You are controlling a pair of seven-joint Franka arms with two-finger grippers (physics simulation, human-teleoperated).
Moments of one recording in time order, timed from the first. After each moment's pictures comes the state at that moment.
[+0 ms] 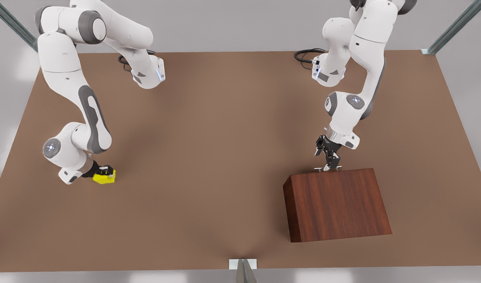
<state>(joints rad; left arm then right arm) -0.23 0.18 -0.07 -2.42 -0.25 3.06 -1.78 -0.19 0.45 0.02 -2.02 0.11 2.51 -0.37</state>
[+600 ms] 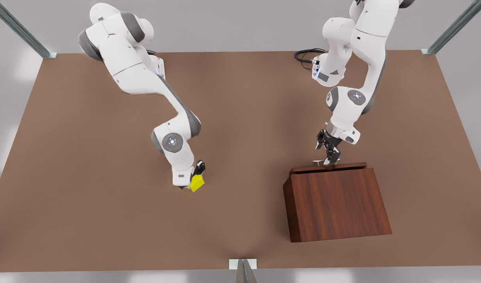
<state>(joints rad) -0.24 0.10 -0.06 -2.50 -0.25 3.00 -1.78 0.33 0.63 0.20 -1.62 -0.22 2.39 -0.16</state>
